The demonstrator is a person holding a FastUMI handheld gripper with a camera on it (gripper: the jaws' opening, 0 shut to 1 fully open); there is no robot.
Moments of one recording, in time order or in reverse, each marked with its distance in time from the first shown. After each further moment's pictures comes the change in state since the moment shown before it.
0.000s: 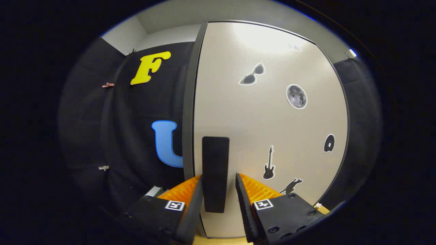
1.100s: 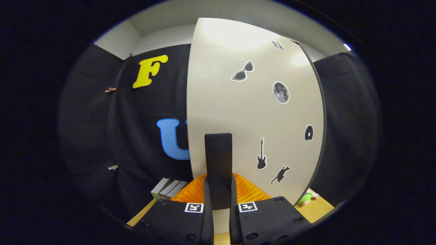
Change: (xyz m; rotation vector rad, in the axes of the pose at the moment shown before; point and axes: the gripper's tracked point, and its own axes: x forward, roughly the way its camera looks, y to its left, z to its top) arm -0.099 -0.020 0.003 0.058 0.061 -0.014
